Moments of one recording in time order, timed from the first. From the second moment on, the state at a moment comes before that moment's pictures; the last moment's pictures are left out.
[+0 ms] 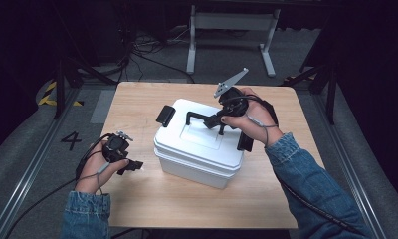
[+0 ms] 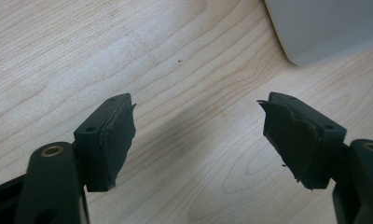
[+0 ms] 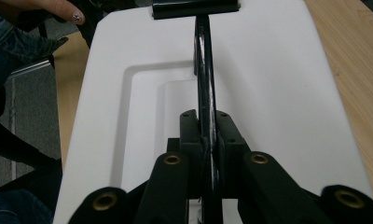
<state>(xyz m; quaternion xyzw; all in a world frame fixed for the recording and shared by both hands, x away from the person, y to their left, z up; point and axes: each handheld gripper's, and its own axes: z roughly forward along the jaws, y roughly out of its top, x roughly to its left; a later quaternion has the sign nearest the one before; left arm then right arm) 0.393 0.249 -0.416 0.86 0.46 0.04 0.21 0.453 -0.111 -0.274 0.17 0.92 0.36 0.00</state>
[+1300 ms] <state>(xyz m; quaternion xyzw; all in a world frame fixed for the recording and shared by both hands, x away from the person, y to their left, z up) 0.391 0.250 -0.417 0.86 0.47 0.04 0.21 0.475 -0.229 -0.243 0.28 0.88 0.38 0.07</state>
